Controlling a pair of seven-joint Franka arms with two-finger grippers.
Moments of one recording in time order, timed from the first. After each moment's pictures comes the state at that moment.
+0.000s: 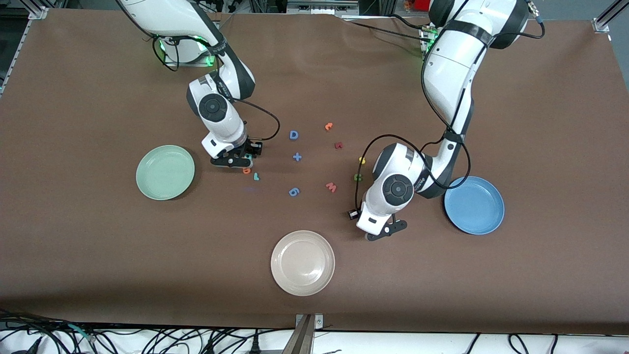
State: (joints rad) left arm -0.47 0.95 0.01 -1.27 -0.17 2.20 -0.76; right arm 0.50 0.43 0.05 -2.21 0.02 2.61 0.59
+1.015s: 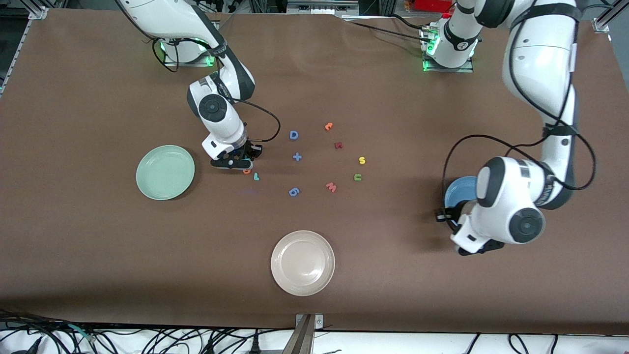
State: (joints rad) left arm -0.12 0.81 0.03 -1.23 -0.10 1.73 -0.25; right arm 0.50 0.44 0.04 -2.21 0.01 2.65 0.59
